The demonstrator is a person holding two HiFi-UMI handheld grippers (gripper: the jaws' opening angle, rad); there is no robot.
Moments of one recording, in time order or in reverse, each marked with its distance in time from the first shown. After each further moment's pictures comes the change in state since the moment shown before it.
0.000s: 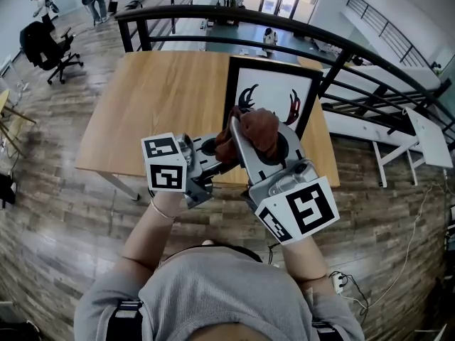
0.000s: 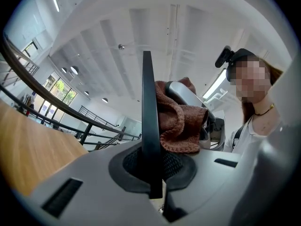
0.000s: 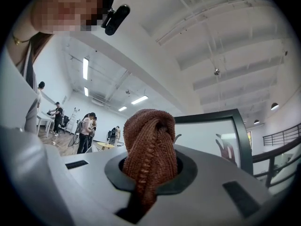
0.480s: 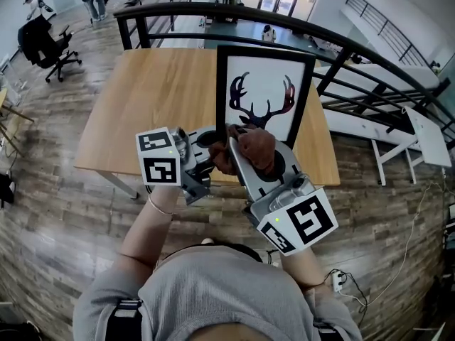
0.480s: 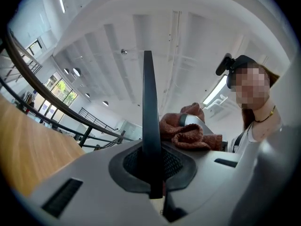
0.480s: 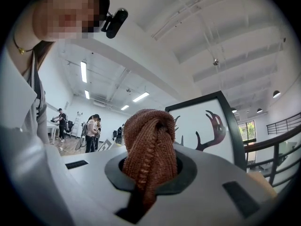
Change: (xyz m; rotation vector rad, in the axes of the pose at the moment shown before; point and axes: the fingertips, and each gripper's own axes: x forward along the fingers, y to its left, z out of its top) left arm -0.005 0.001 0.014 -0.026 -0.061 -0.002; right arm -0.022 0.018 -0.024 0.080 0.055 0.047
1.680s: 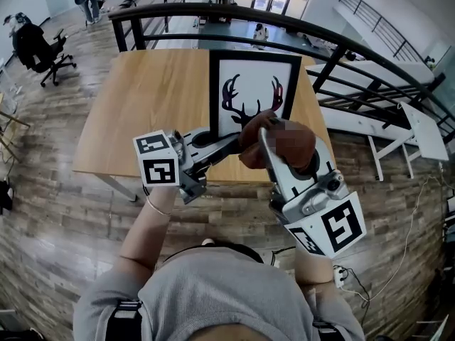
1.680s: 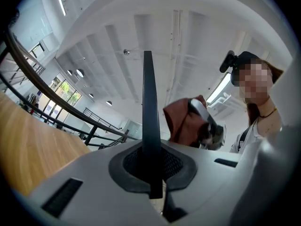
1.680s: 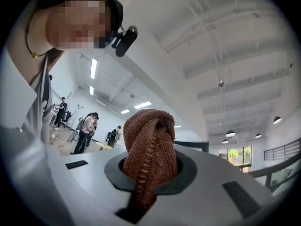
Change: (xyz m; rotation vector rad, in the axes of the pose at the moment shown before) left arm 0.000 0.009 -0.003 0.002 0.010 0.054; right arm -0.037 -0.022 0.065 -0.162 -0.127 -0.033
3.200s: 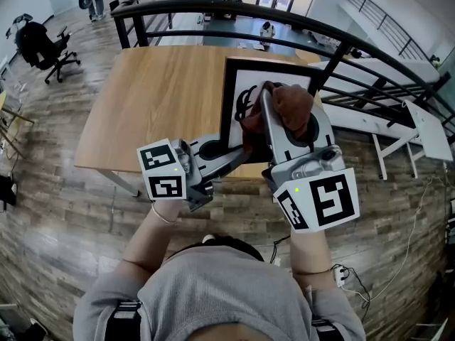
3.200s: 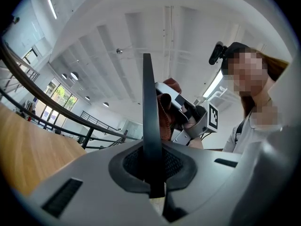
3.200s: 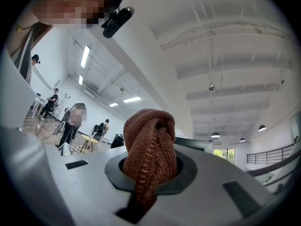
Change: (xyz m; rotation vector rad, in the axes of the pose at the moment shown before) left arm 0.008 -0.034 -0.031 0.079 0.018 -0.022; right arm 0.019 -0.030 -0.013 -0.074 0.040 -0.163
